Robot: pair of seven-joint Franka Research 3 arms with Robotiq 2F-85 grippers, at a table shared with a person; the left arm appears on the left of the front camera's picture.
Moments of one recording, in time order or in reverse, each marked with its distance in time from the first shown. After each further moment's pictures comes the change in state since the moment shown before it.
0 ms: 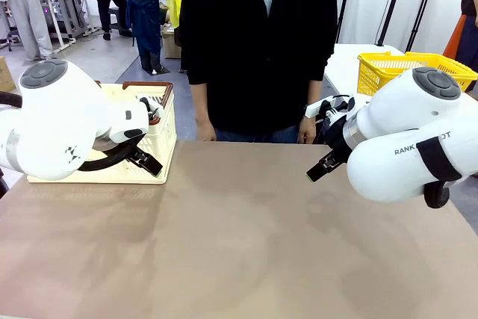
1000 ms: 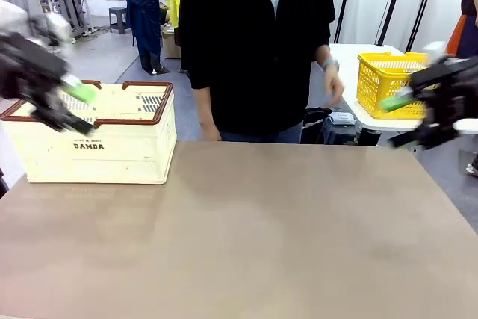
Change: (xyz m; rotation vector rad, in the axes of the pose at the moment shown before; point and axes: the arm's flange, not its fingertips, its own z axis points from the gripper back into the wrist) left arm -0.048 0.096 0.212 -1.122 -0.017 0.419; right arm -0.071 -0.116 0.194 1.013 0.058 -0.840
